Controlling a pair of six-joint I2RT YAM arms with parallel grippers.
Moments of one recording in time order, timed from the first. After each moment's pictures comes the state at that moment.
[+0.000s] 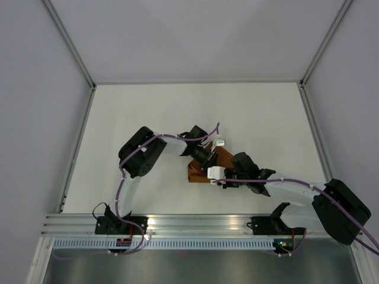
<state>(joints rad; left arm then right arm) -0.73 2.20 1.25 -0.07 1.17 -0.03 0.73 1.21 0.38 0.00 -0.29 -0.79</state>
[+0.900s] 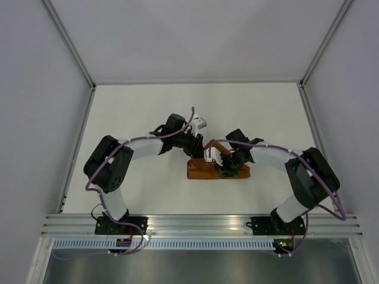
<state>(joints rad) -0.60 1.84 1.04 0.05 0.72 -0.06 0.54 1.56 0.78 -0.44 -0.59 -0.90</state>
